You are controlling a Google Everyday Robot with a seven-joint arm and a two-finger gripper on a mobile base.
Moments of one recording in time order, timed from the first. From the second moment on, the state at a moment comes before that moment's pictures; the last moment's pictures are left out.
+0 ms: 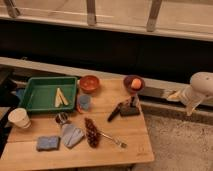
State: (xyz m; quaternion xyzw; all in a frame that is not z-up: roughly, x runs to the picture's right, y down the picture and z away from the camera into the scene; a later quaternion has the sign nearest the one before) arm 0.418 0.094 0.762 -0.07 0.20 0.90 0.37
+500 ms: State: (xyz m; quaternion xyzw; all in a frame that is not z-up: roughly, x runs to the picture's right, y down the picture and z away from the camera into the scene) arm 0.388 0.089 0.749 -0.08 0.19 0.87 0.44
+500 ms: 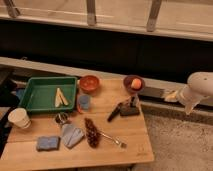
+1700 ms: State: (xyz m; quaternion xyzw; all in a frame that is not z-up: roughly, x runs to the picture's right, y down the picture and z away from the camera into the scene) arm 0.092 0.096 0.700 -0.21 0.11 0.73 0.64
